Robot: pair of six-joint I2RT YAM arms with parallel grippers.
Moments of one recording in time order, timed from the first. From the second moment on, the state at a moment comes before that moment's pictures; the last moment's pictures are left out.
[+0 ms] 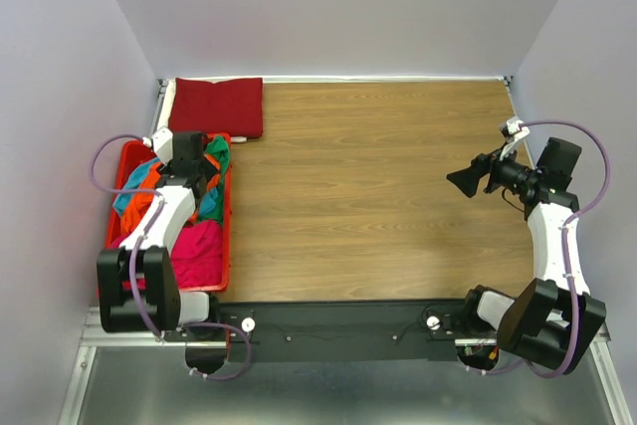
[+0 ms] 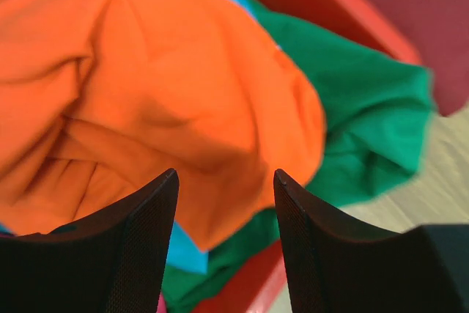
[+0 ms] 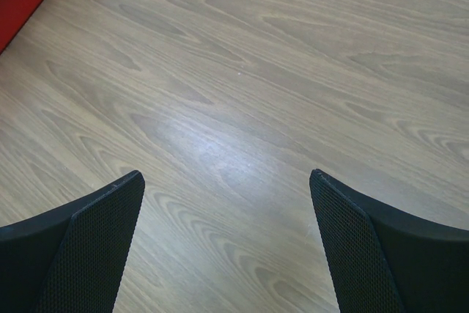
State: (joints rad) left arm 0.02 1.26 0.81 -0.27 -0.37 -0.67; right arm -0.40 1.11 0.81 -0.35 -1.01 -0.35
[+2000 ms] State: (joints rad) left arm -0.66 1.37 0.98 0.36 0.37 -0.36; right arm -0.40 1.11 0.81 -0.35 -0.96 -0.34
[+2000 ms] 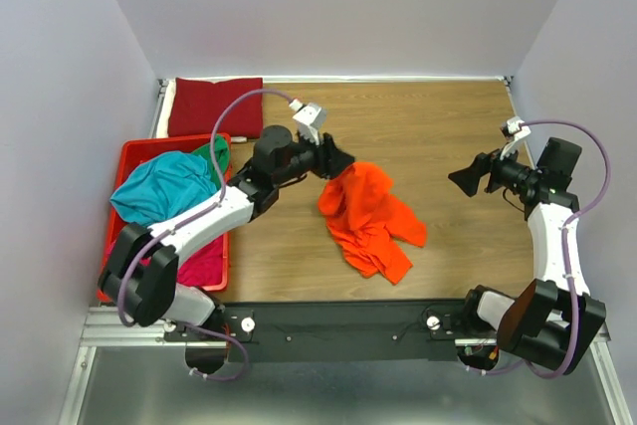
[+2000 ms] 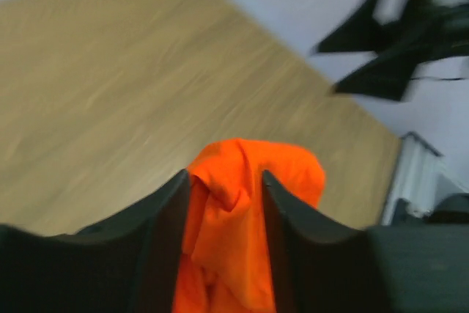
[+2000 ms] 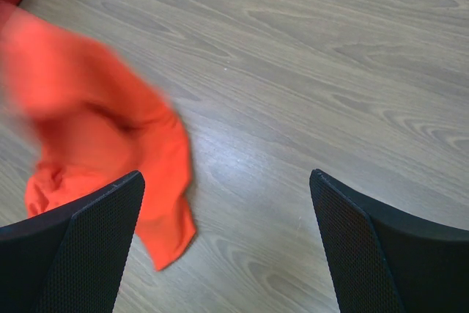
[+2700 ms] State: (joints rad) left arm -0.68 1.34 0.97 0.09 0.35 -0.20; right arm -0.26 1.25 0.82 -0.57 -1.03 -0.62
